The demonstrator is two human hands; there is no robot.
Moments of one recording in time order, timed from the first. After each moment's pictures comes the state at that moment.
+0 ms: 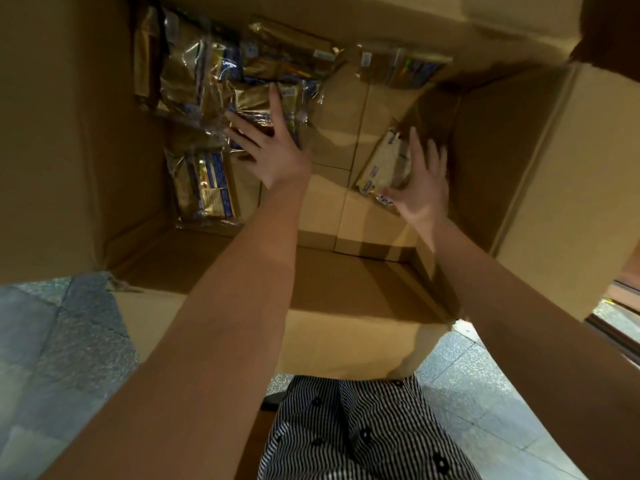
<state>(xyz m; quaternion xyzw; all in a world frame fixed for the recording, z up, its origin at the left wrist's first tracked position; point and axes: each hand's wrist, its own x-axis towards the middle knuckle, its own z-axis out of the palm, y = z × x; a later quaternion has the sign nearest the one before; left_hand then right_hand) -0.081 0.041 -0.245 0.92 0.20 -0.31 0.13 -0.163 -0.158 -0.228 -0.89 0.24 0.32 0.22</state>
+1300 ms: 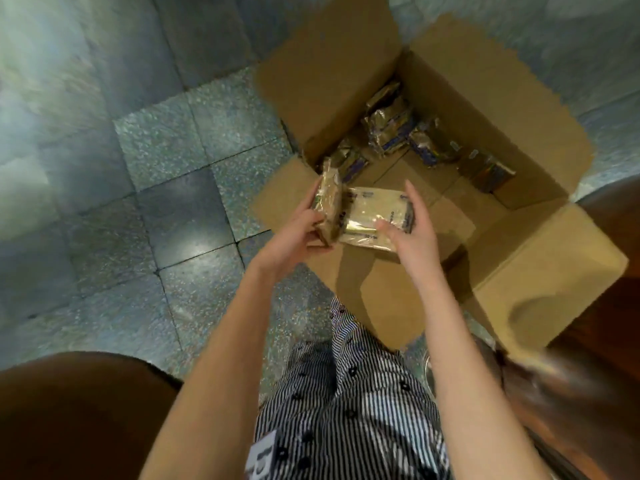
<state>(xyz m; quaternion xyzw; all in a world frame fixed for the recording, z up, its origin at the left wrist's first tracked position) -0.360 0.166 0.049 0.54 0.33 -0.19 0.75 -0.290 -0.020 0.042 -0.76 0.06 0.27 0.58</state>
